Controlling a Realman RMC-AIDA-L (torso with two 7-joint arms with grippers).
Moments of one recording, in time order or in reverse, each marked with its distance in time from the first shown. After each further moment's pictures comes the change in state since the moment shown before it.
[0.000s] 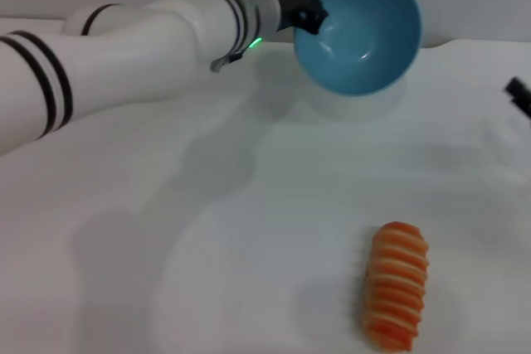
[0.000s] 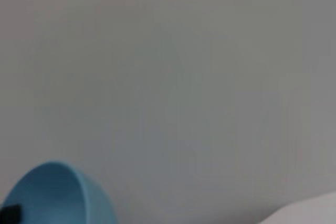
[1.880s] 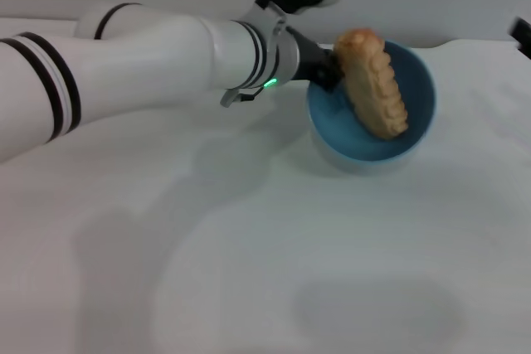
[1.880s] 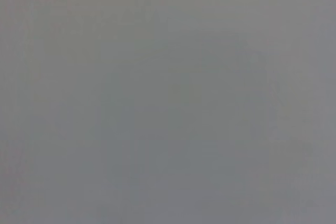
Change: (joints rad) left arm 0.009 -0.002 0.047 0.084 0.030 0.234 0.005; right arm -0.002 0.010 -0.054 -0.245 -0.063 -0.027 0.004
